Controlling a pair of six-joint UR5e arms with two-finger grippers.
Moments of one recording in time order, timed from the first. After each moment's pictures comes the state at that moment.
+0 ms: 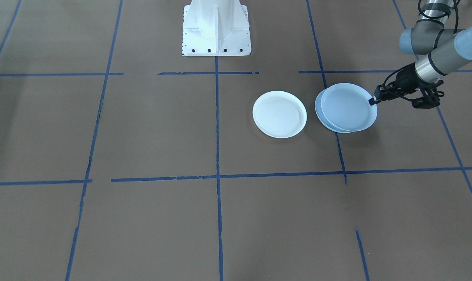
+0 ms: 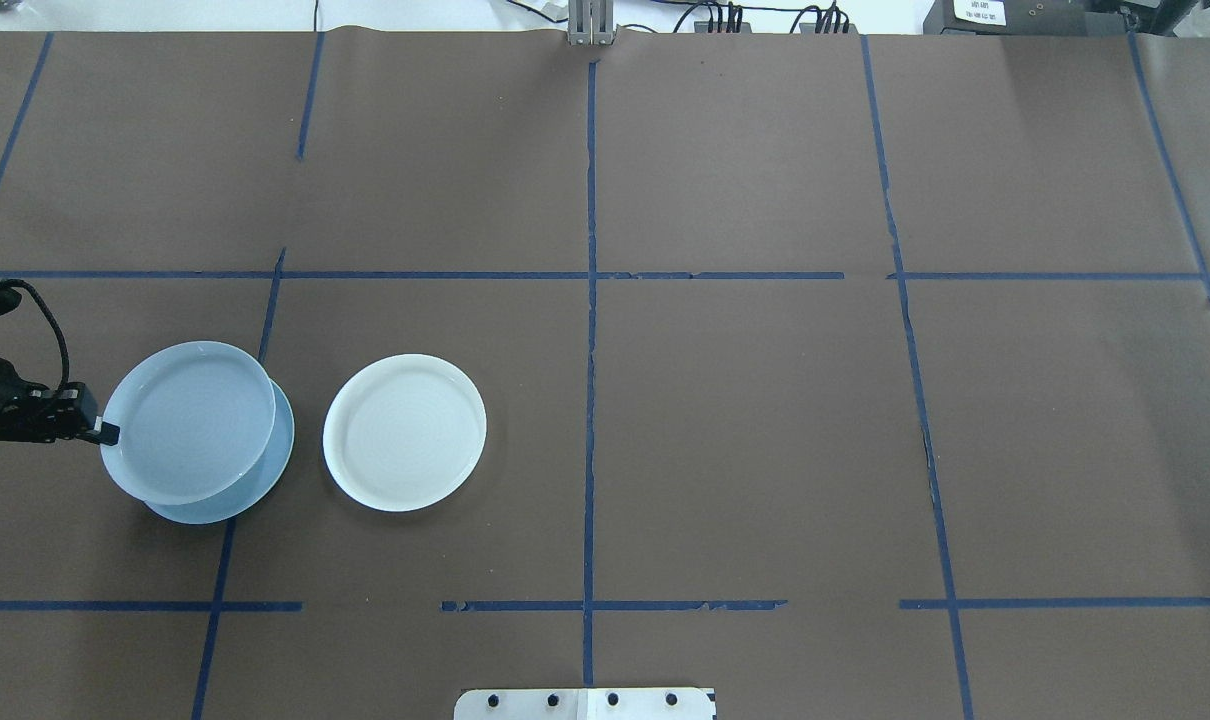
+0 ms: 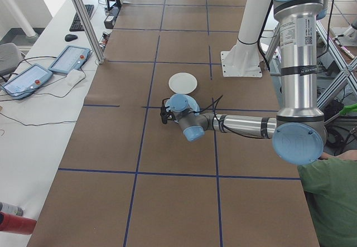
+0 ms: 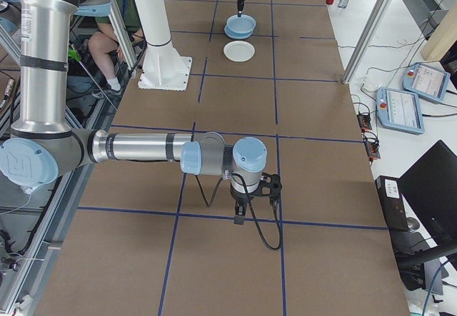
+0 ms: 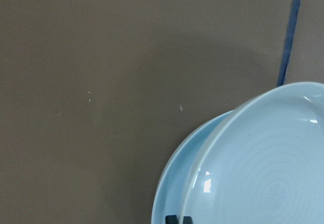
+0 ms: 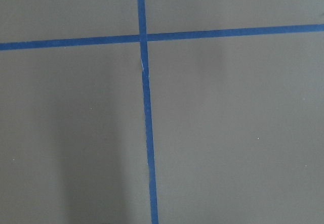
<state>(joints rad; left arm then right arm) -0.91 -1.45 -1.62 -2.56 -2.41 -1.22 1.56 -1.69 1.73 -1.64 2.31 0.06</state>
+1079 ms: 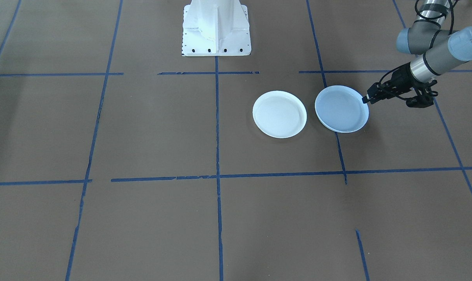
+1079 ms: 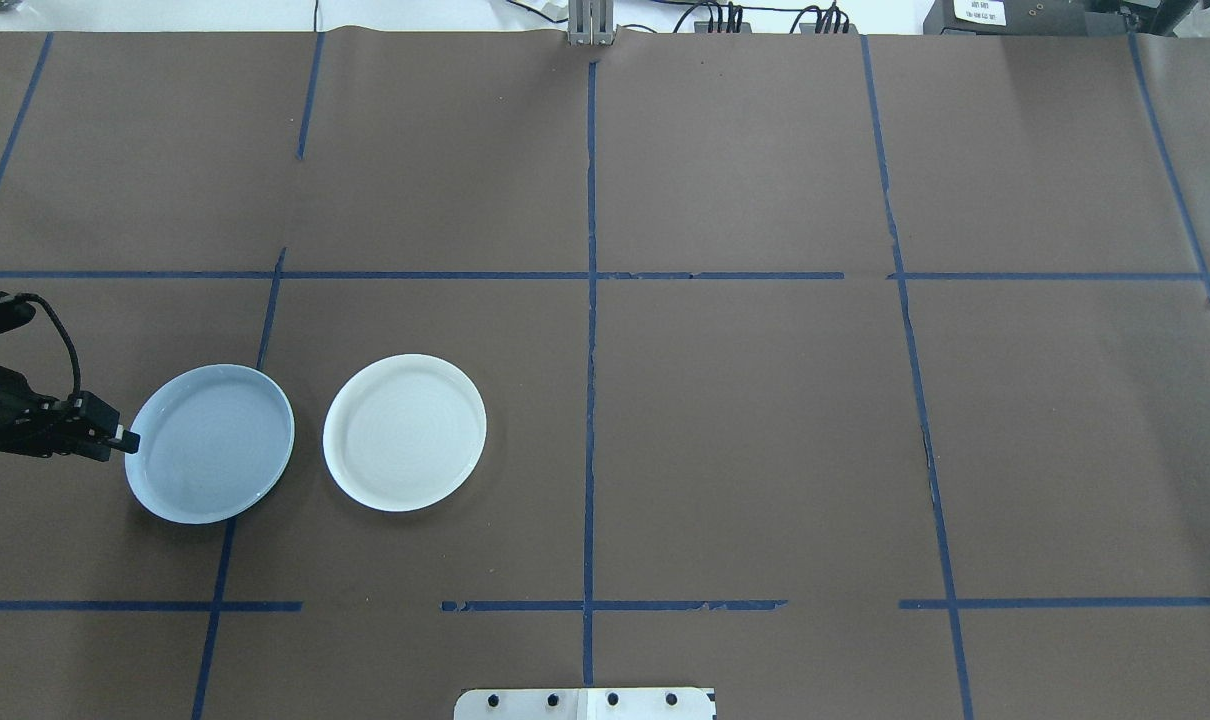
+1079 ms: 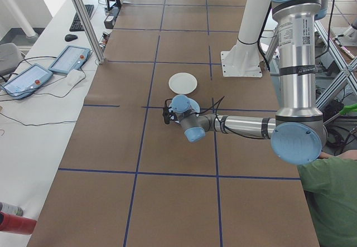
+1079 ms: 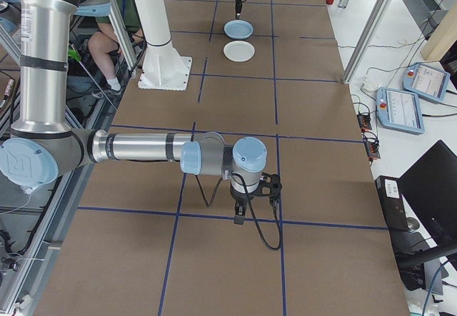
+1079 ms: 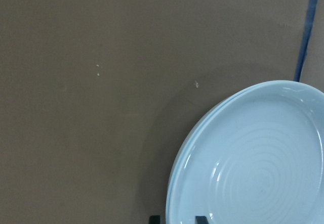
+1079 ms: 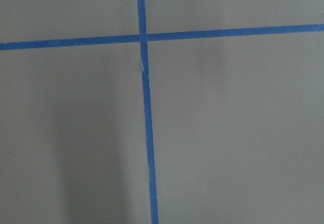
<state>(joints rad) -0.88 -1.46 -1.64 -2.57 -2.41 -1.24 1.56 -1.69 1.73 -1.64 2.31 0.06</state>
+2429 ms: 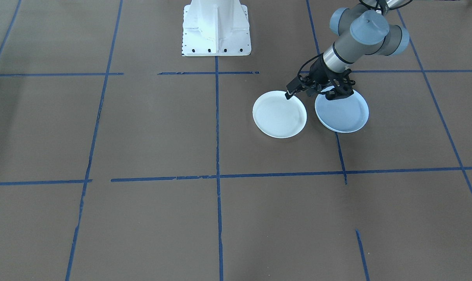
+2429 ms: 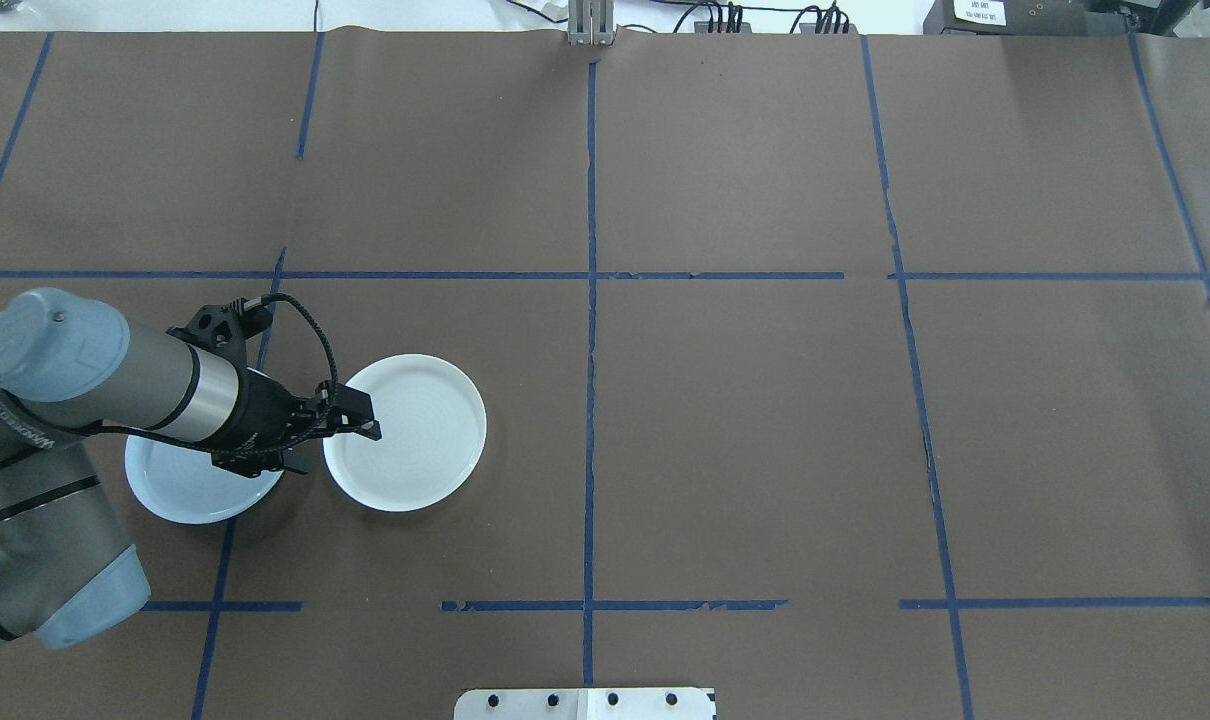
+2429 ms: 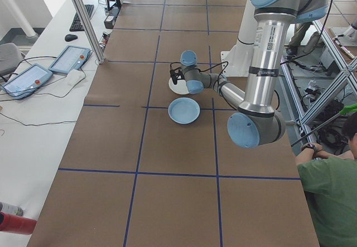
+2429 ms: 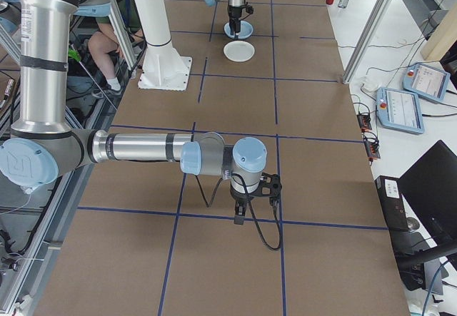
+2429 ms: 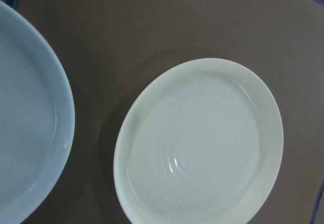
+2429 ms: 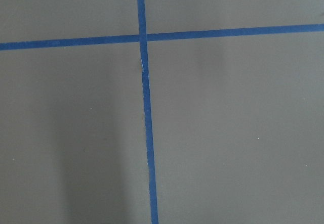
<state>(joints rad) -0.59 -1.74 -1.80 -2.23 -2.10 -1.64 1.56 -1.69 1.73 -1.64 2.31 0.06</state>
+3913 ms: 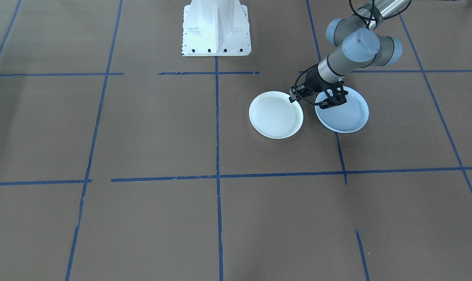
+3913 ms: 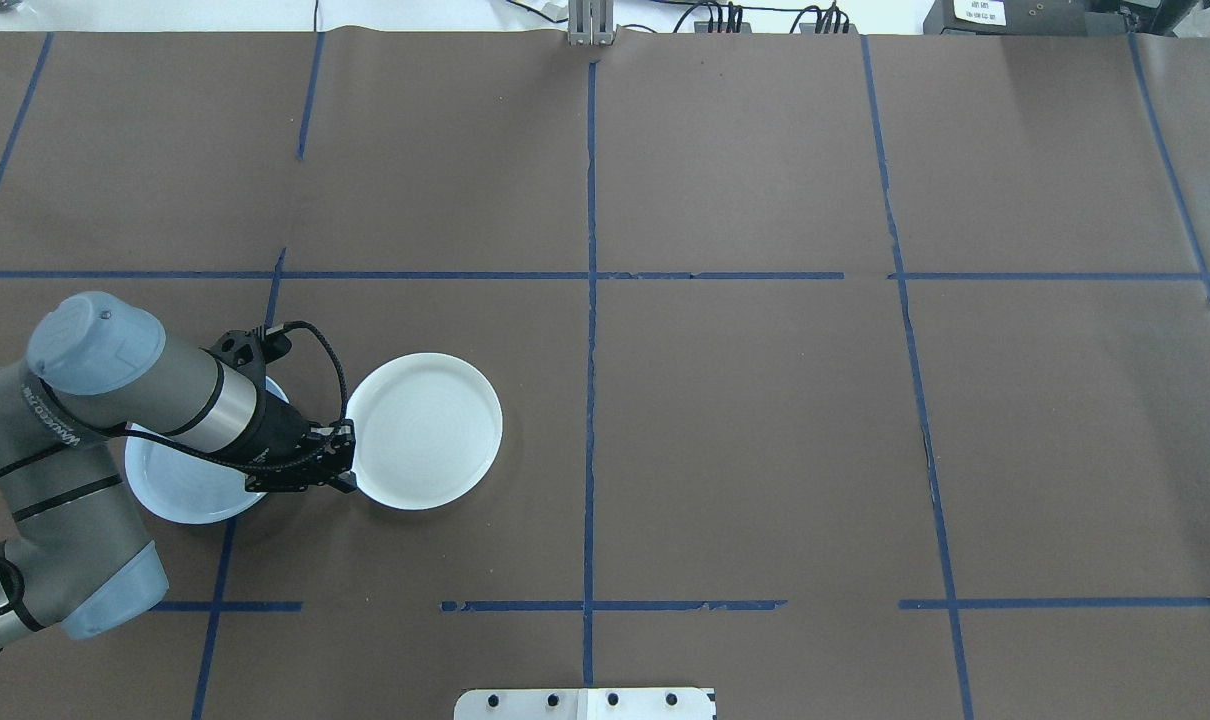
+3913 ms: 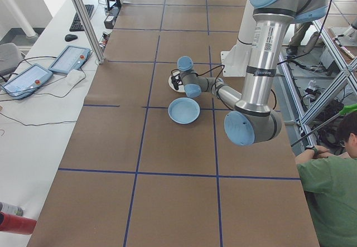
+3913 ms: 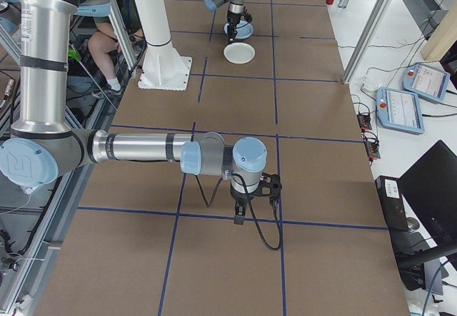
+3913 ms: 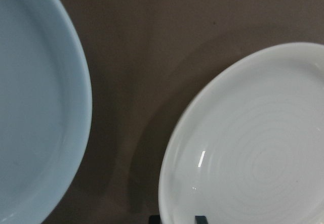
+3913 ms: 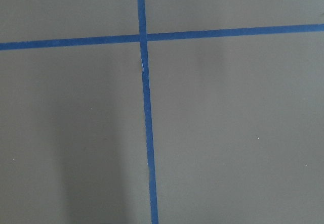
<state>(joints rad) -0.58 -1.75 -1.73 -2.23 -2.22 -1.62 1.56 -1.69 1.73 -1.64 2.31 0.06</state>
